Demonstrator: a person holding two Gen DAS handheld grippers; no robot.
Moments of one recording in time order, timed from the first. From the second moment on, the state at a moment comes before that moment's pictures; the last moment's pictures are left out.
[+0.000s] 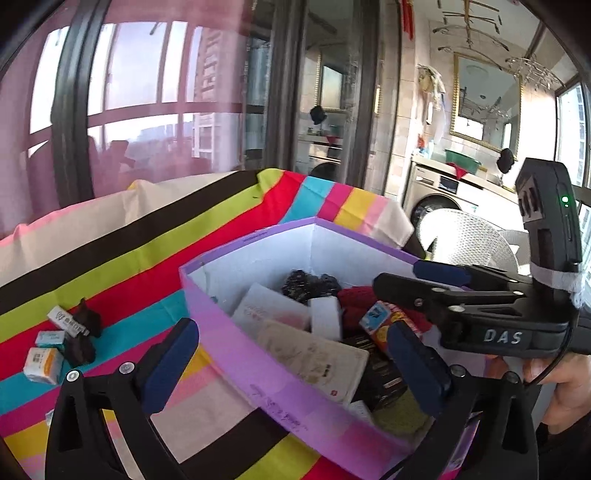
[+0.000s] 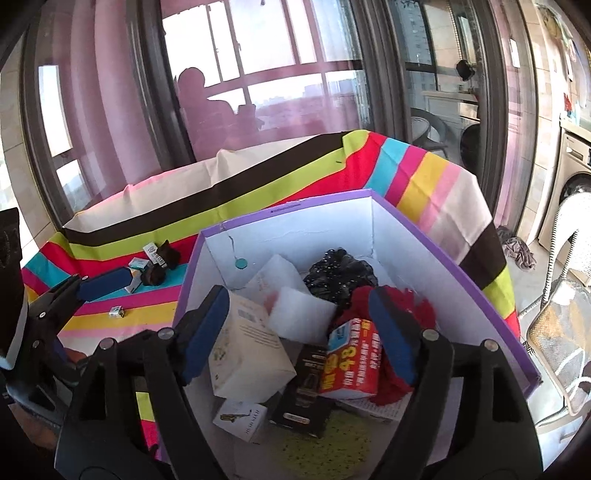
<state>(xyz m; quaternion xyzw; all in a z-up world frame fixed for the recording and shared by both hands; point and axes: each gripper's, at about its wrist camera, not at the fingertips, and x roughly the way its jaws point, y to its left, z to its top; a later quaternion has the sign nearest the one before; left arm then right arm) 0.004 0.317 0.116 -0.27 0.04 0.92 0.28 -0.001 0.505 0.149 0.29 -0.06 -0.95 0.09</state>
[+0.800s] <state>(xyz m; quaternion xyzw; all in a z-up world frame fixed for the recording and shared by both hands) -0.034 0.128 0.041 -0.36 -0.10 0.93 0.05 -0.001 0.412 0.162 0.29 0.00 -0.94 0.17</state>
